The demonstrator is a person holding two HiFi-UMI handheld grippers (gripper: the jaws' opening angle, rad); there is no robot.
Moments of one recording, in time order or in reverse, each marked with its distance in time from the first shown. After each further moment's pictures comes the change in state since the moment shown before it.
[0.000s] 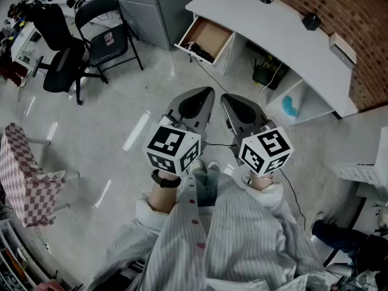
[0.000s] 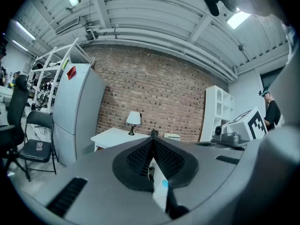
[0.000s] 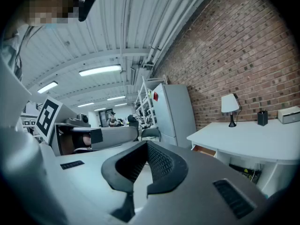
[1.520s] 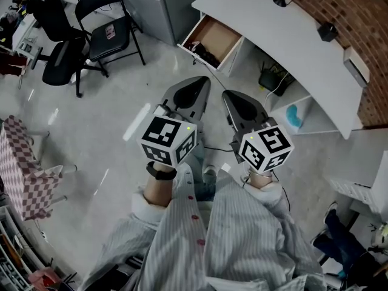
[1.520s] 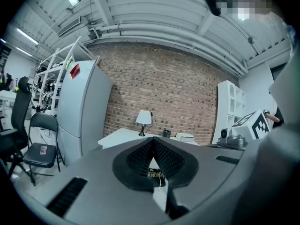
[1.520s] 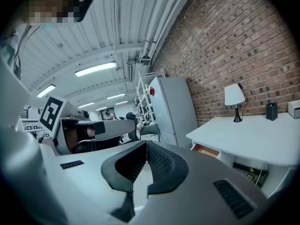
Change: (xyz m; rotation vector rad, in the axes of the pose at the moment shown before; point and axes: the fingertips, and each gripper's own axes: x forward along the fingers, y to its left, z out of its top) left arm 0.095 0.087 0.005 0.008 0.022 0.087; right arm 0.083 -0.087 -0.001 0.045 0.042 0.036
